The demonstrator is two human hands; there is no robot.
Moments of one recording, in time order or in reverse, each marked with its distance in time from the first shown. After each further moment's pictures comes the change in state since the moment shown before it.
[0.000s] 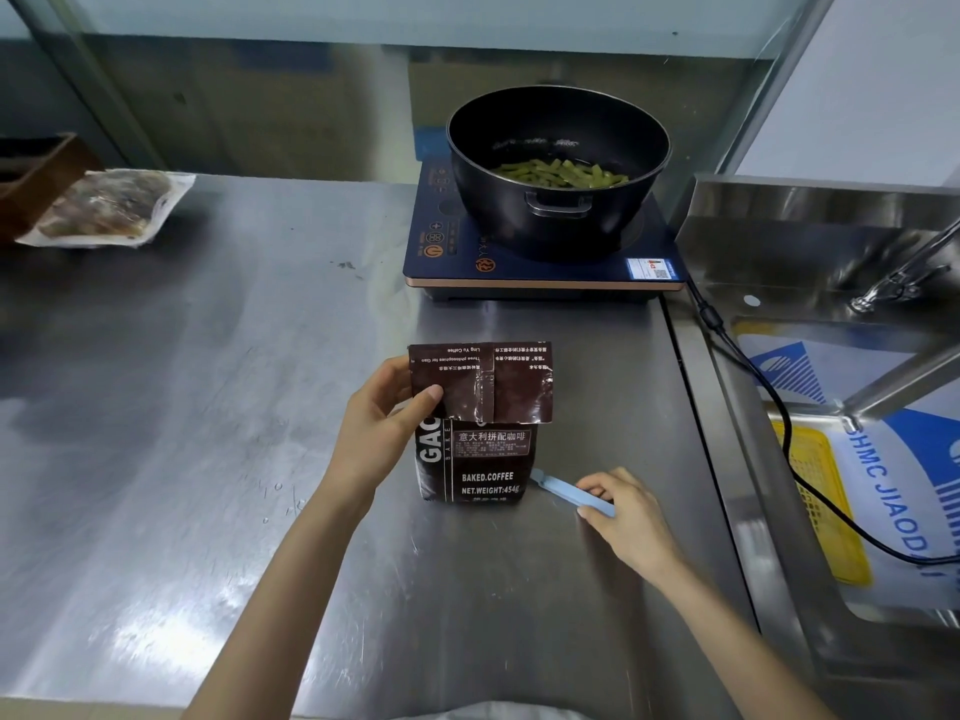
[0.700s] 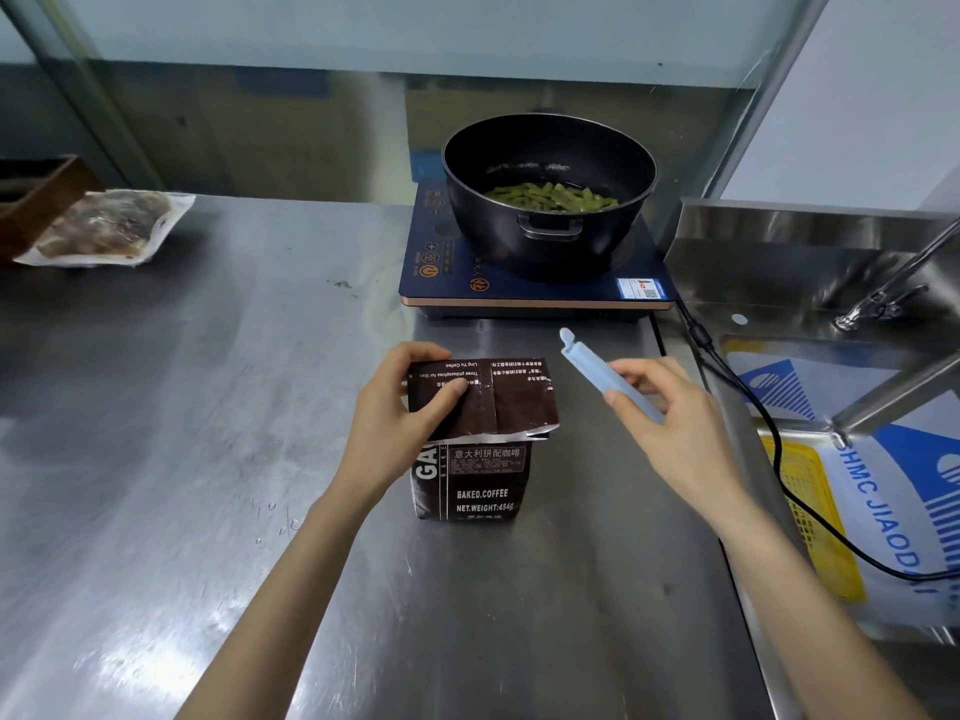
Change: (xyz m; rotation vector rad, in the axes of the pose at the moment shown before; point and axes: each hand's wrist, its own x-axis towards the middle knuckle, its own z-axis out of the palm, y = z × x) left_hand 0.012 0.018 0.011 0.325 0.036 0.221; right_hand 0.005 -0.082 -0.097 0.233 0.369 -0.230
